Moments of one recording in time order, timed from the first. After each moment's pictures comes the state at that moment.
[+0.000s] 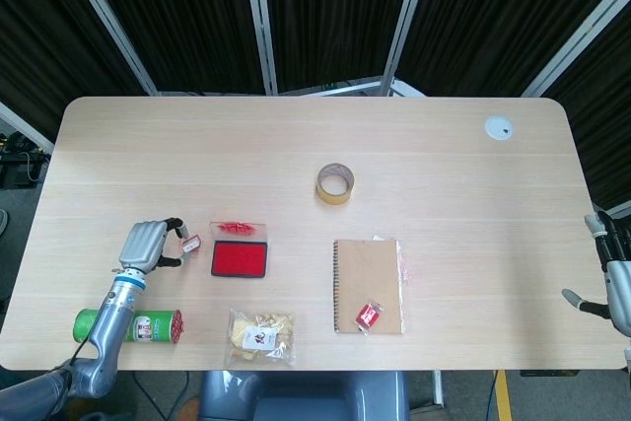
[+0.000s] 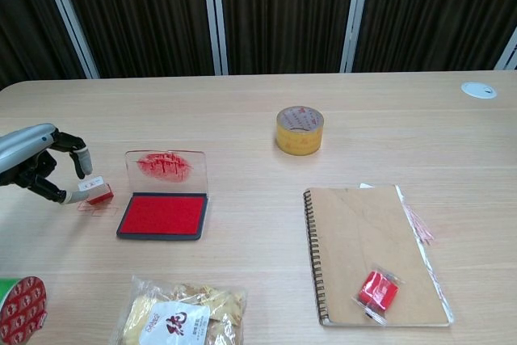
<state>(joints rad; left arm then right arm) -0.47 -1.68 -0.13 -1.12 1.25 1.05 -0.04 0.09 -1.01 0.10 -1.59 -1.42 1.44 0.02</state>
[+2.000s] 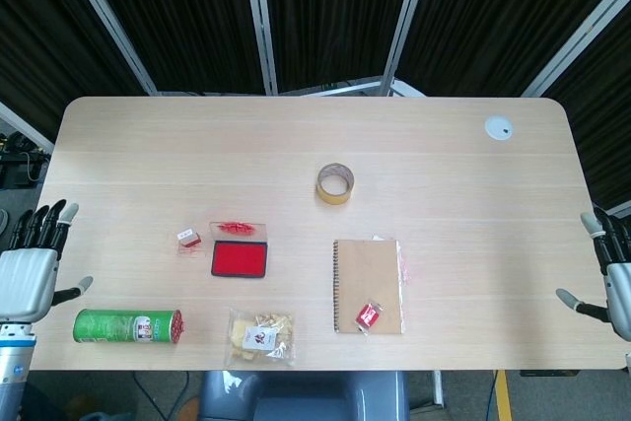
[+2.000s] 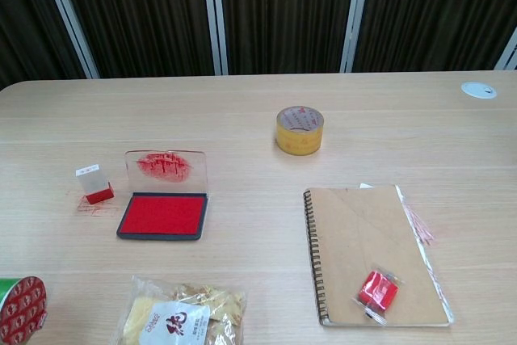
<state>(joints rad) -0.17 -1.11 -0.04 -1.86 1.38 1.51 0.39 0.07 -0.97 0.10 -1.64 -1.50 1.51 0.07</state>
